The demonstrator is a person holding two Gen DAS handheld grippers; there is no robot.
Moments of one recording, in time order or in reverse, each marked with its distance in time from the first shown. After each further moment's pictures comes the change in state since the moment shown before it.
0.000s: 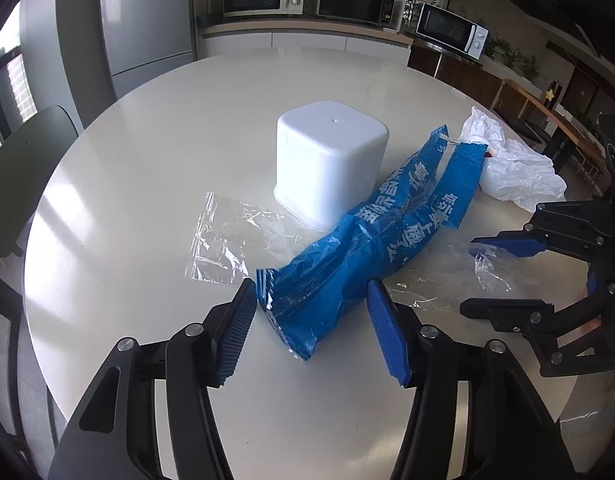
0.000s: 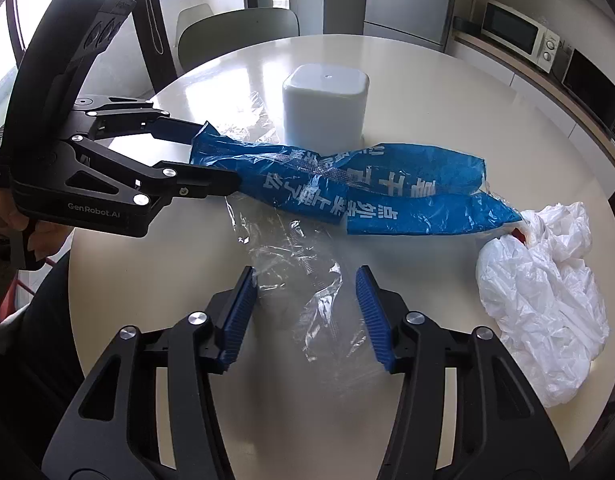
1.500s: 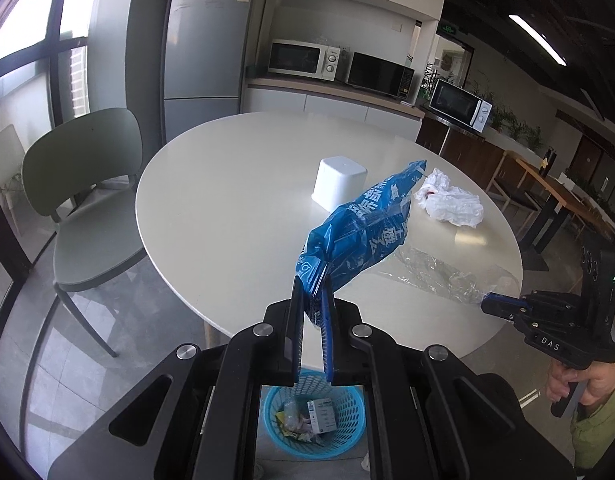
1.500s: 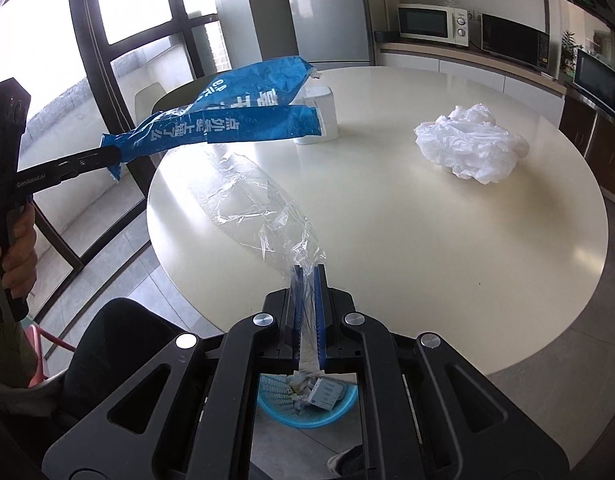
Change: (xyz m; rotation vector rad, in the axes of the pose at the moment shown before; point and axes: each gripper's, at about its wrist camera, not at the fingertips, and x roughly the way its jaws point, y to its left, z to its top) left arm -0.148 -0.003 -0.085 -0.145 -0.241 0.038; right arm -0.088 0.047 -0.107 0.343 -0.214 -0.074
